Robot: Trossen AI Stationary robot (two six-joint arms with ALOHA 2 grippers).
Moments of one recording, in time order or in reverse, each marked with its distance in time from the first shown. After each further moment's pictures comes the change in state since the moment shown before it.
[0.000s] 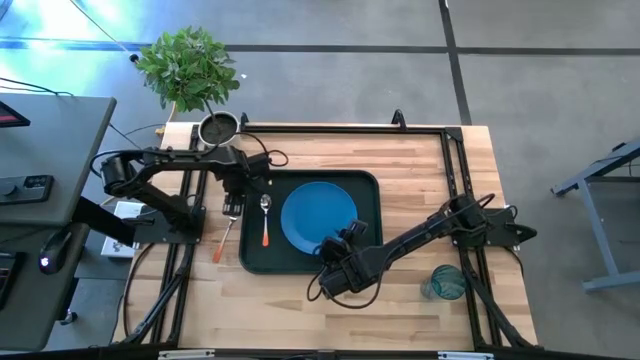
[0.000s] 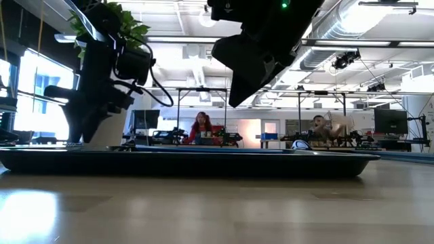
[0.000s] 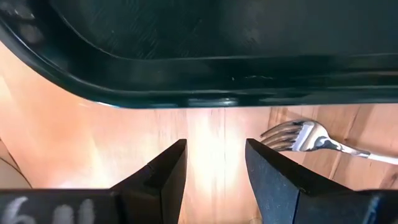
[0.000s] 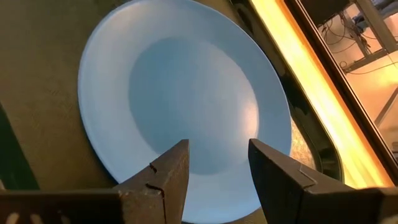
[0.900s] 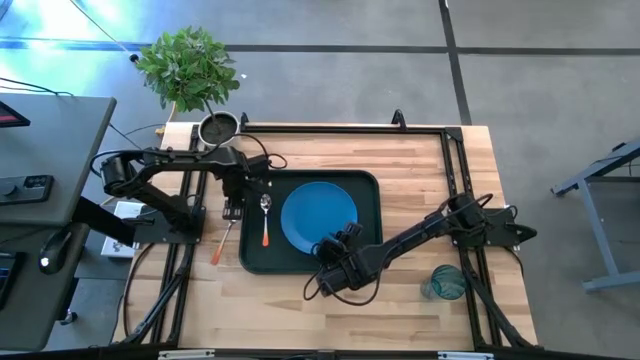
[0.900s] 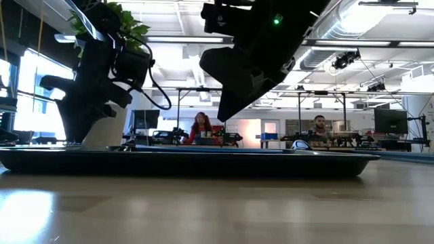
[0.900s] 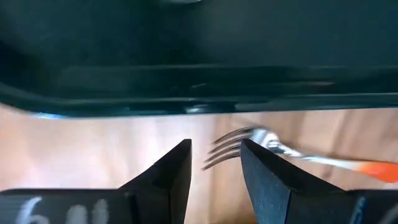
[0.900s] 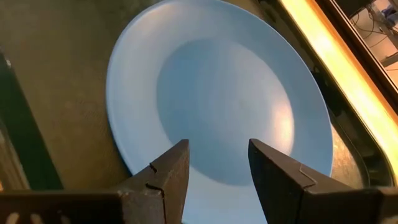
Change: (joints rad) left arm -0.013 0.000 0.000 -0.039 0.156 -0.053; right arm -0.016 0.002 -0.077 0.203 -0.047 -0.047
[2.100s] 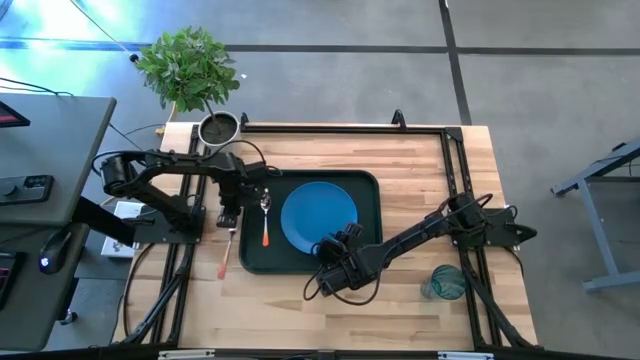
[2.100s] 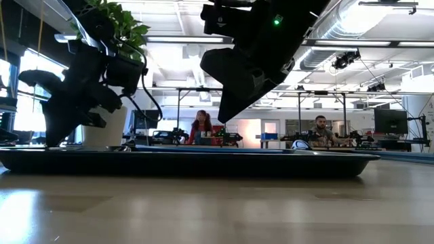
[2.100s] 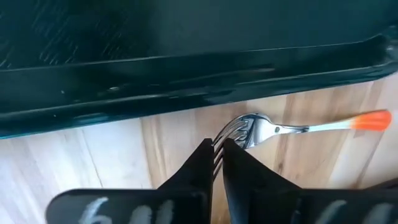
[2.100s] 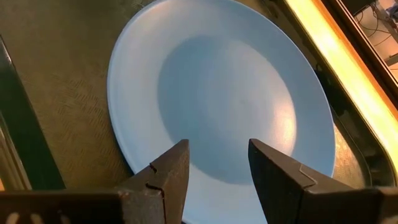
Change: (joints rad) left arm -0.014 0.000 -0.079 0.018 0.169 0.062; right arm -0.004 0.000 -0.001 0.000 -0.015 -0.009
